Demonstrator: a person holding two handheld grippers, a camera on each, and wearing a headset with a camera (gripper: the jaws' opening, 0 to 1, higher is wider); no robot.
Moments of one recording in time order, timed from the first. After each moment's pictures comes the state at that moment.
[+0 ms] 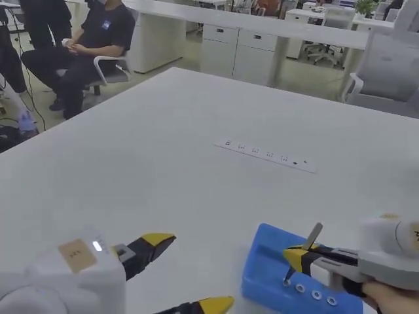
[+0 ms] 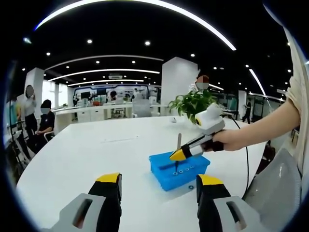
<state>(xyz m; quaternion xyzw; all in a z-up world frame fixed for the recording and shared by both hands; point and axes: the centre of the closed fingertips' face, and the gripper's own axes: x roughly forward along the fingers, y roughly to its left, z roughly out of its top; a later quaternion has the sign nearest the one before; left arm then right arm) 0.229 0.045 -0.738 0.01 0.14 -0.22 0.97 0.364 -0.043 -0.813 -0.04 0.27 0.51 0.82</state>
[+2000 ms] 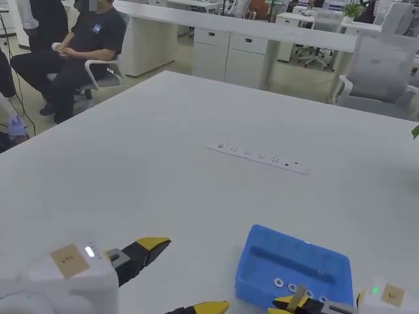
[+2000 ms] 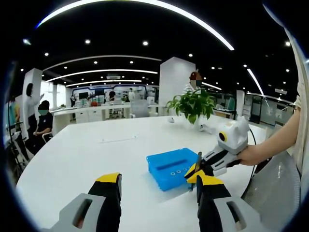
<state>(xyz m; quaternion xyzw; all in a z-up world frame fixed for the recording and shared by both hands) 0.228 0.041 -0.737 0.02 0.14 -0.22 0.96 0.270 -0.047 -0.831 -0.11 0.22 0.57 0.78</state>
